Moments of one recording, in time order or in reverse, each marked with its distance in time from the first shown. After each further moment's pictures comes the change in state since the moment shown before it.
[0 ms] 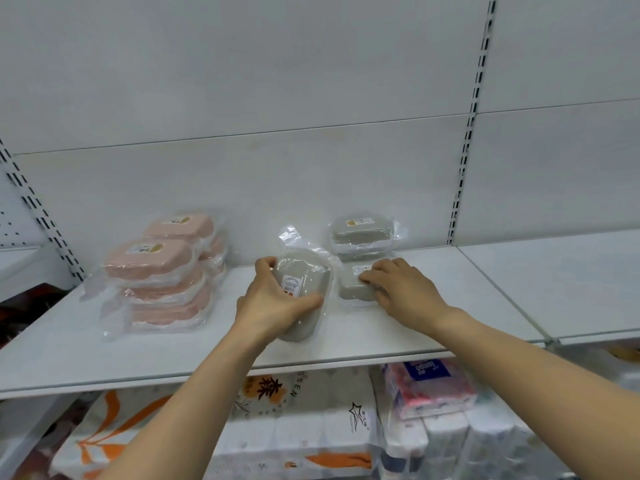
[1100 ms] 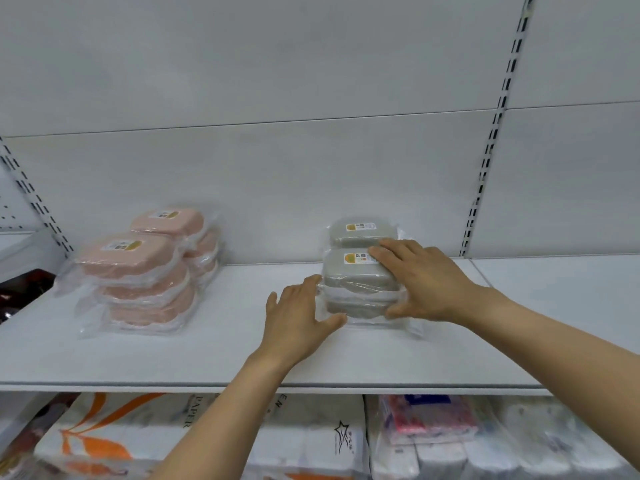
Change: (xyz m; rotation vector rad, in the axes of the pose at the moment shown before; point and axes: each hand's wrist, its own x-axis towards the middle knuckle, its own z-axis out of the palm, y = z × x) left_hand 0.031 0.000 0.075 0.419 -0.005 0.279; right_hand 0.034 0.047 -0.039 -0.242 -0.136 -0.168
